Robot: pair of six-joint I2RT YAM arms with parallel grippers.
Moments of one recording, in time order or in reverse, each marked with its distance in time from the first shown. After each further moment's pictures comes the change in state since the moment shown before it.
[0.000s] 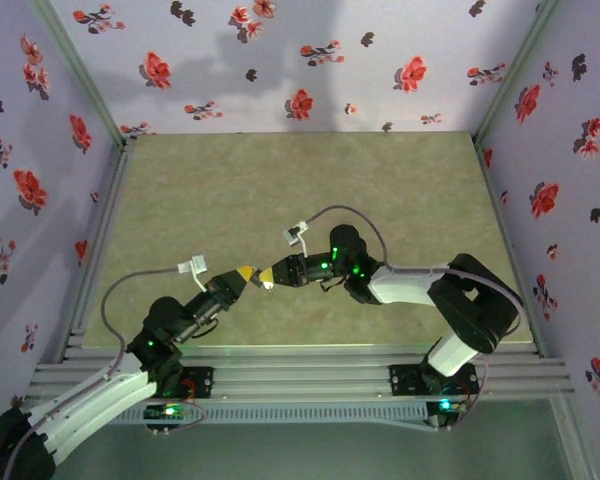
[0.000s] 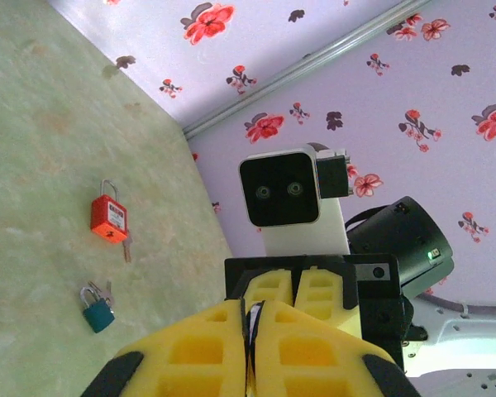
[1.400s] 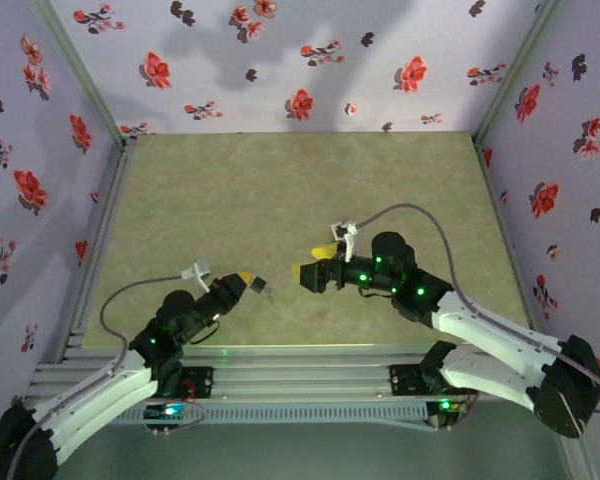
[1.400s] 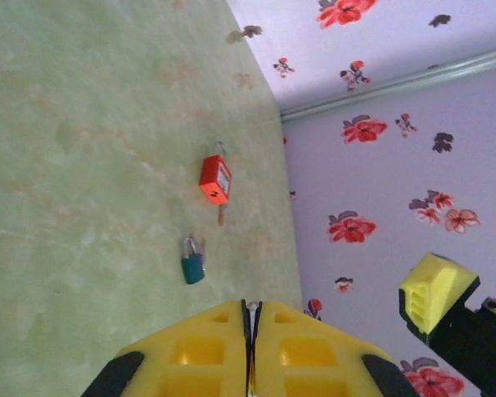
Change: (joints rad) left arm 0.058 0.085 0.006 -0.188 -0.047 -0.175; right arm -0.024 -0.634 -0.079 -0.716 0.527 -0.495
